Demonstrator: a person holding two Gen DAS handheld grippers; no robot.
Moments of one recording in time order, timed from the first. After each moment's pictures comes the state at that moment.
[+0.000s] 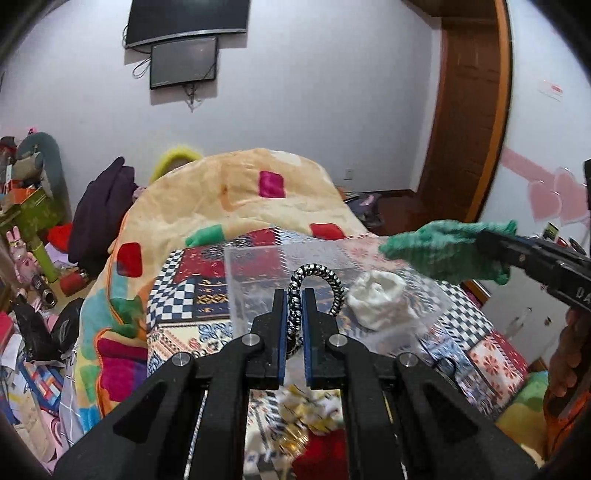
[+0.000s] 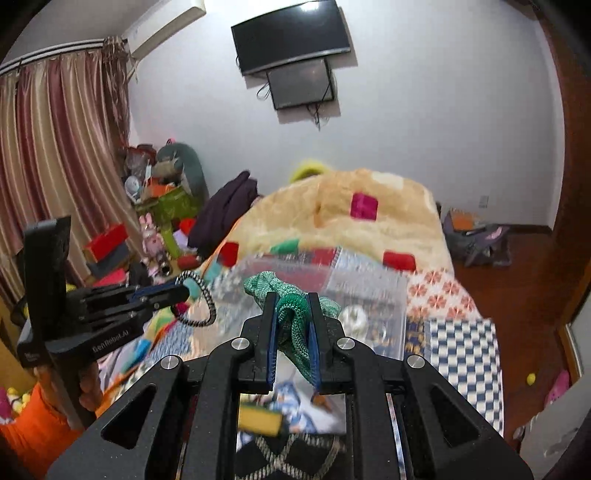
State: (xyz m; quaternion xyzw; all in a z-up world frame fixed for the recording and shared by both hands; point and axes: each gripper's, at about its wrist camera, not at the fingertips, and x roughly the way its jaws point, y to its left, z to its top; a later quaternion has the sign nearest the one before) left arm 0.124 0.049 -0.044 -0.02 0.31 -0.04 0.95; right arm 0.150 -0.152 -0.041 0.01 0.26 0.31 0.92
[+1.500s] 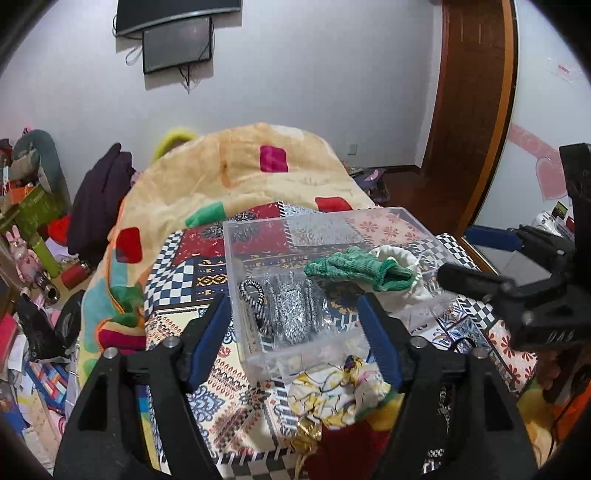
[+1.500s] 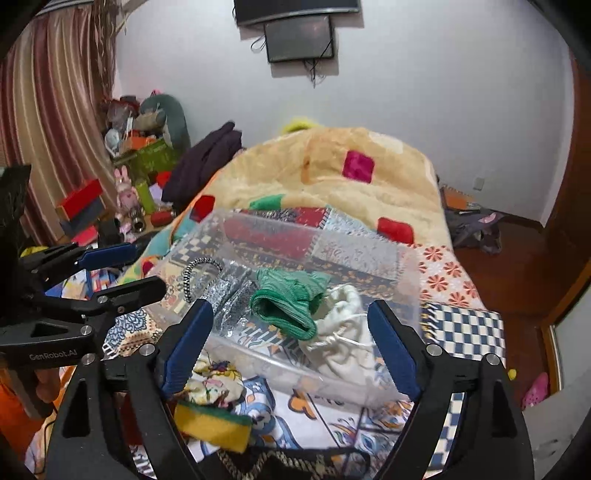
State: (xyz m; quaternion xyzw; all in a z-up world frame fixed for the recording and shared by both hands) left arm 0.128 0.043 -0.065 0.01 0.35 -0.04 0.94; right arm 0.186 -0.128 -0.078 -0.06 0.33 0.28 0.90
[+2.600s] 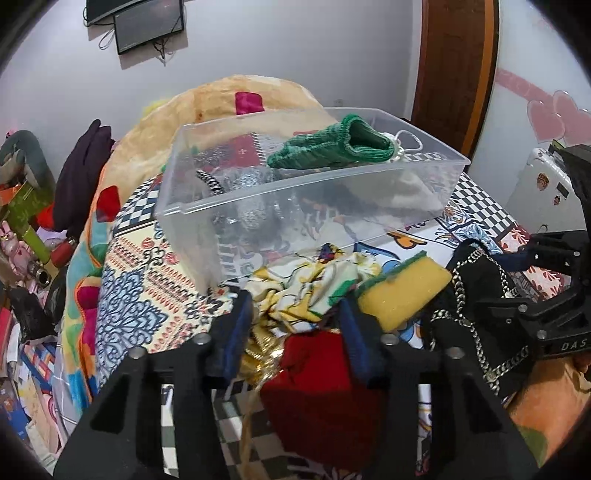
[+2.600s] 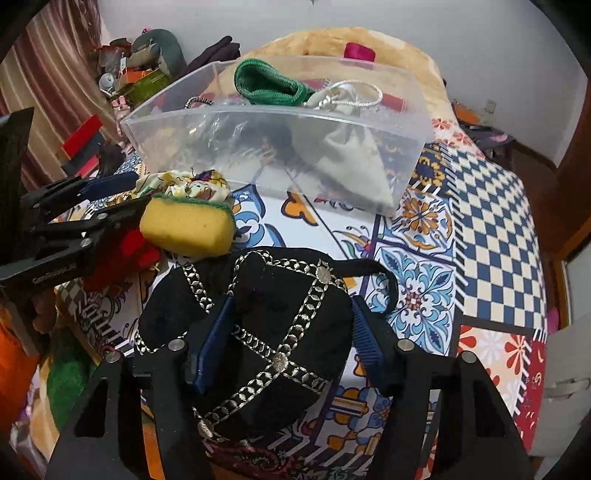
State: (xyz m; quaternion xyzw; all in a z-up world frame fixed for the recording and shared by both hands) left arm 0.102 0.011 -0.153 0.05 0.41 -0.07 0.91; right arm 0.144 -0.162 -0.176 -0.08 0.47 0.29 0.83
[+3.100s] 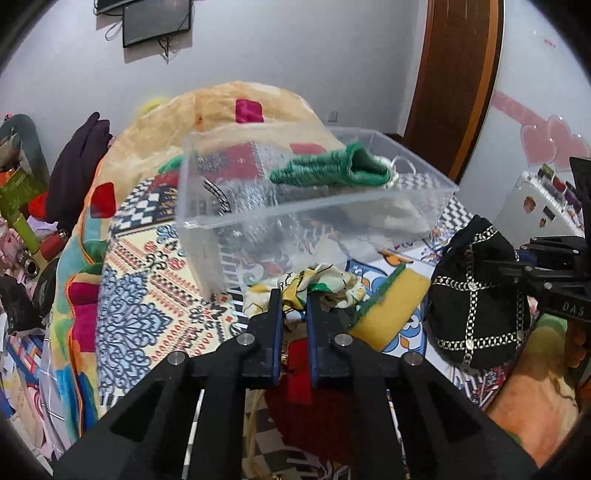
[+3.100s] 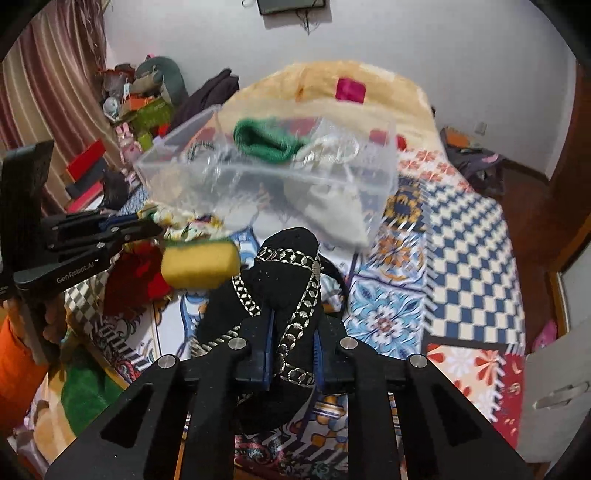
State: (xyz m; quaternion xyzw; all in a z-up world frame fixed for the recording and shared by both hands) left arm 0.095 0.031 -0.133 0.01 0.39 -0.08 0.92; right arm 0.137 -0.181 -0.144 -0.06 0.41 0.28 0.86
